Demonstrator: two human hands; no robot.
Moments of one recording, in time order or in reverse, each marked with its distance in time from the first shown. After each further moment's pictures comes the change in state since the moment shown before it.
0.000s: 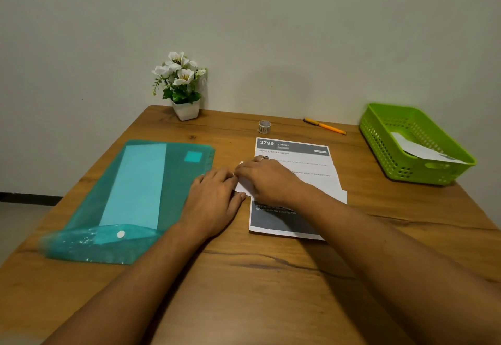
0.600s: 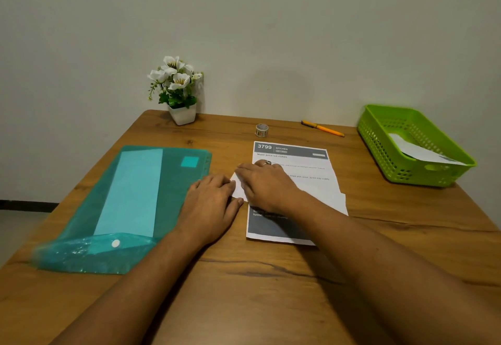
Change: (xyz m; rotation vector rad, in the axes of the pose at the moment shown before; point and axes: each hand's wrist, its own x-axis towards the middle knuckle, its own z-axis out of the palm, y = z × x) left_hand -0.001 0.002 -0.002 0.015 -0.012 0.000; right_hand -0.001 -0.002 0.009 0.051 0.025 0.160
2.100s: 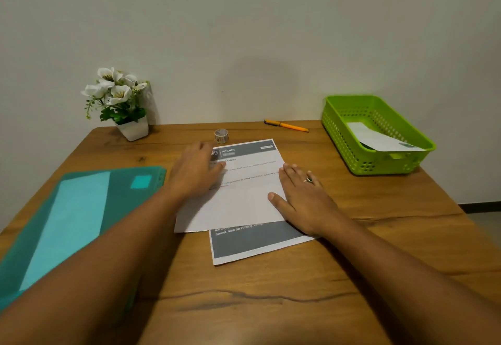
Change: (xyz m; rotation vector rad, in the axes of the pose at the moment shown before) left_hand 0.140 0.018 0.021 -0.149 -0.110 -0.066; right_hand -0.099 0.121 0.024 0.082 0.003 0.357
